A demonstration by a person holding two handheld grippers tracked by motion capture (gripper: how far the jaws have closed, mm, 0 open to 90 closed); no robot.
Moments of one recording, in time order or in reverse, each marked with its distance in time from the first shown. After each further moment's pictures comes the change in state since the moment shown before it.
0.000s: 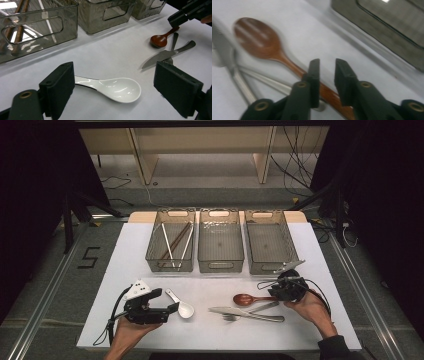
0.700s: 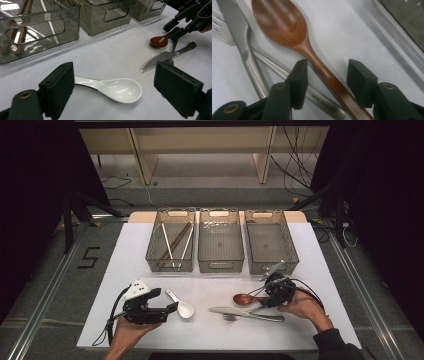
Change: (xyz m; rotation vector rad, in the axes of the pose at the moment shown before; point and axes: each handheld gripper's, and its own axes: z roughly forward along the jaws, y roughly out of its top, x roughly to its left) left arm 0.000 0.000 -0.002 -0.013 0.007 -0.004; right arm 0.016 0.014 0.022 0.160 0.069 -0.184
